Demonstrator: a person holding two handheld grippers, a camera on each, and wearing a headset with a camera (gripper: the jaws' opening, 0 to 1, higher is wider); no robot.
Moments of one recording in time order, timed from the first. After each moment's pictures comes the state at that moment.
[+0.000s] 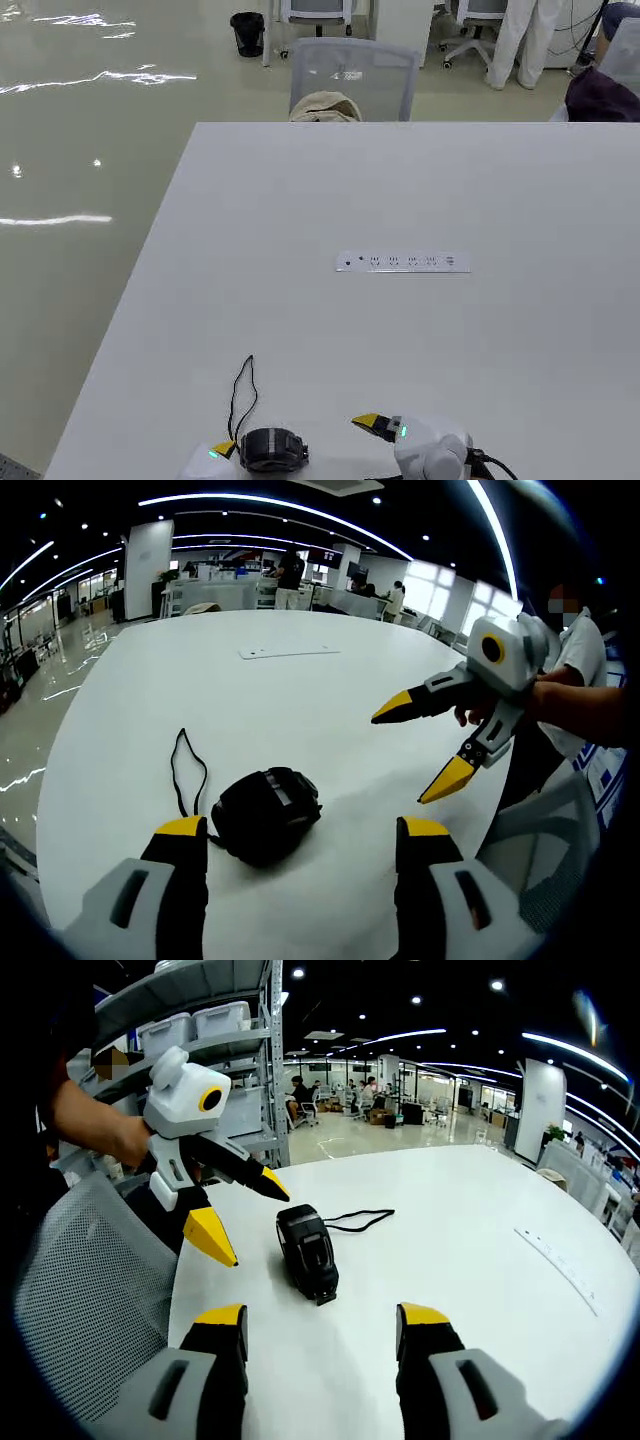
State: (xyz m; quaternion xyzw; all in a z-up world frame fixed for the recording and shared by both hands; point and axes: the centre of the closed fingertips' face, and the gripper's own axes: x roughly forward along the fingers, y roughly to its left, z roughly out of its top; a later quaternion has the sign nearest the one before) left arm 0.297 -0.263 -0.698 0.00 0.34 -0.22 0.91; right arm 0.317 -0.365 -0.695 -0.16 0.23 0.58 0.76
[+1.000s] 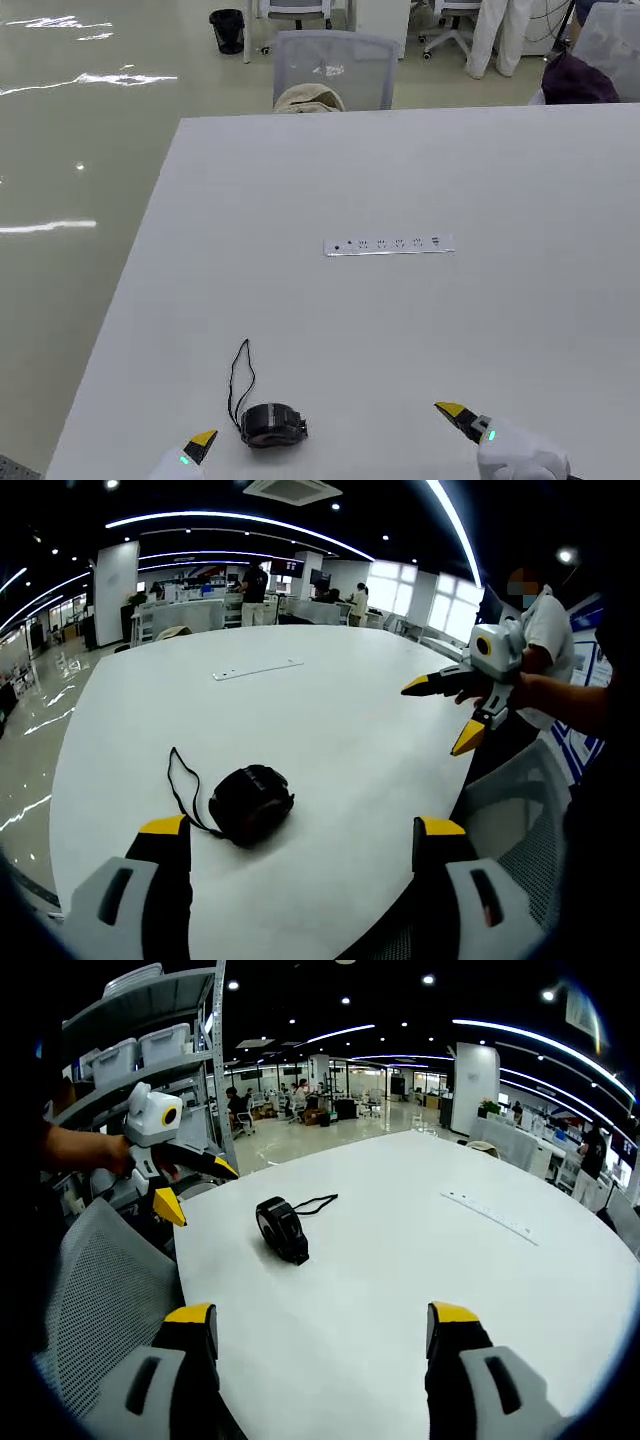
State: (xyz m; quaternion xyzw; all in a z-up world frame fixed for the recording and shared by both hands) left arm 0.258 -0.258 -0.662 0.03 0.31 -0.29 0.91; right arm 0.282 -0.462 -0.658 -0.13 0.26 0.47 0.84
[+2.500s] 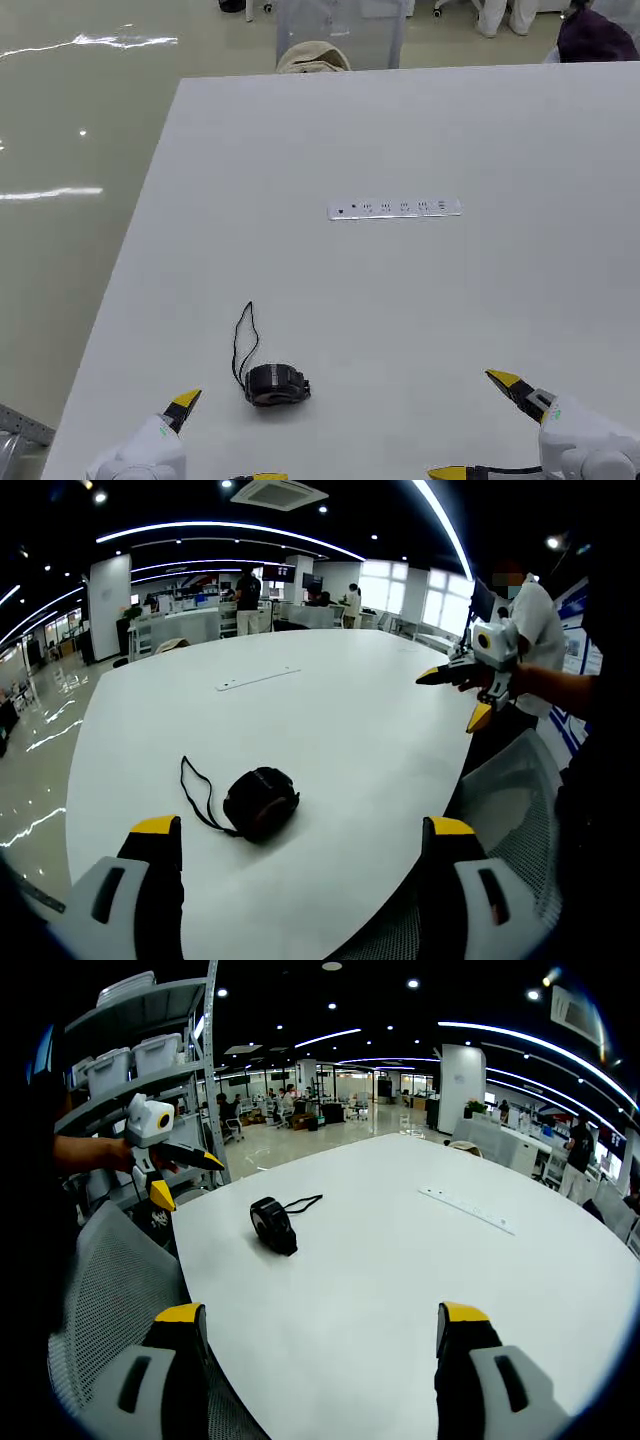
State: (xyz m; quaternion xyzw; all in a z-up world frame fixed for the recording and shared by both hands) left arm 0.247 -0.242 -0.647 0.05 0.29 -0.29 0.91; right arm 0.270 -0.502 -0.641 -0.12 0.25 0.45 0.85
